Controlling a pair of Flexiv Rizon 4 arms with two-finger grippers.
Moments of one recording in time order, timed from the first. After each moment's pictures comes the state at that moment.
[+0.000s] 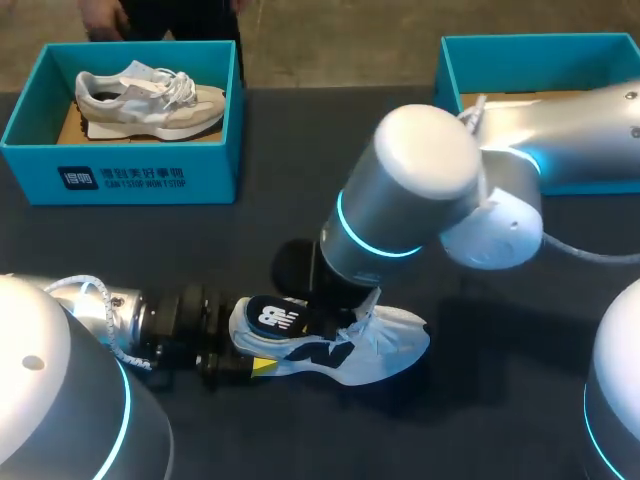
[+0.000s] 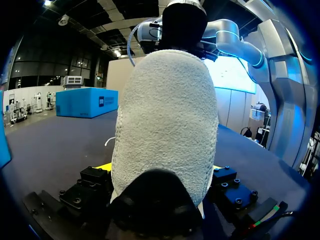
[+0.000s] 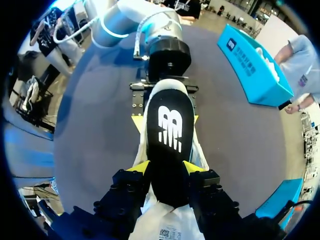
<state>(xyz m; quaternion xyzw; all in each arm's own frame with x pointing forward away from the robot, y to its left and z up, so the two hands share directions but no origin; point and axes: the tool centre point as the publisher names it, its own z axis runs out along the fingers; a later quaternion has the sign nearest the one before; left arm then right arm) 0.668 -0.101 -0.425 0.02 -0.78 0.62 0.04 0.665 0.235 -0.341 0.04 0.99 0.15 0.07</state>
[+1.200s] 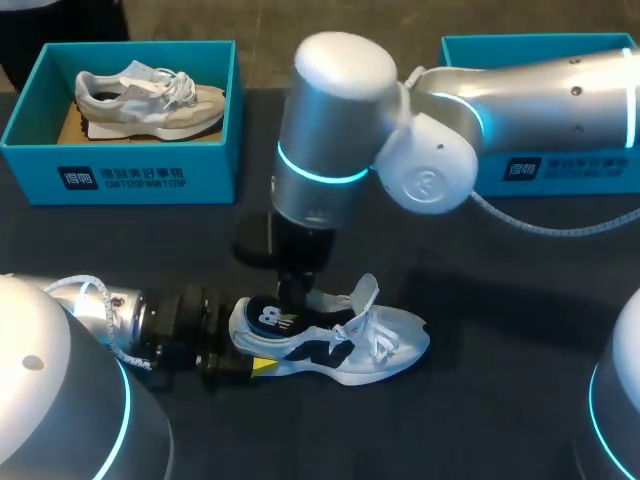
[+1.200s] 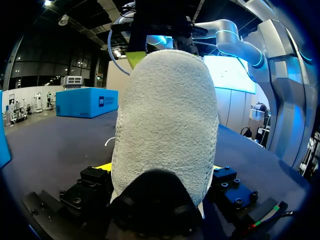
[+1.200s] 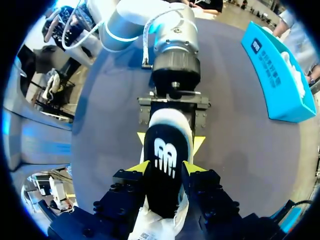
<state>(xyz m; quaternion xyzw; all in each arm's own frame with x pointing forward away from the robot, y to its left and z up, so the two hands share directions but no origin) 0.668 -0.102 -0.425 0.02 -0.78 0.62 0.04 0.680 0.275 -0.325 -0.02 0.99 0.11 -0.05</state>
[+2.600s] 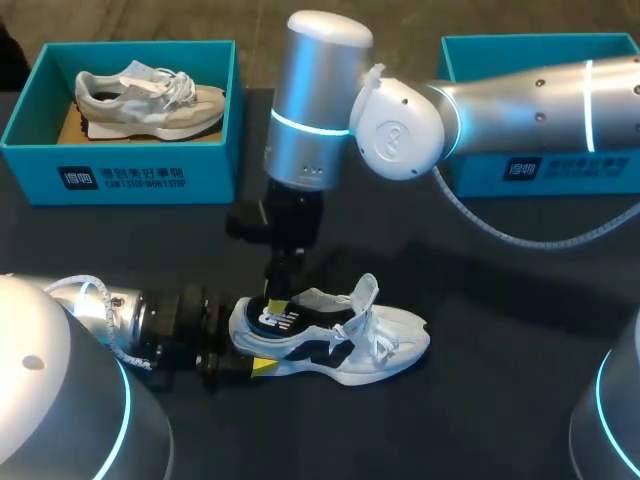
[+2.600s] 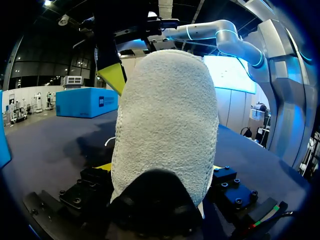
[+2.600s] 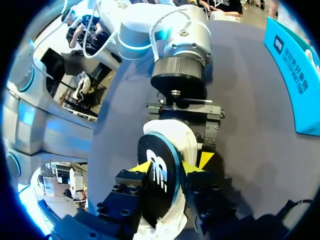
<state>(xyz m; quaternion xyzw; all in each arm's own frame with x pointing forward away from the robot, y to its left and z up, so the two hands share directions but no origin) 0.668 -0.102 -0.425 0.02 -0.78 0.62 0.04 0.689 0.289 -0.339 -0.07 0.97 0.14 -0.19</state>
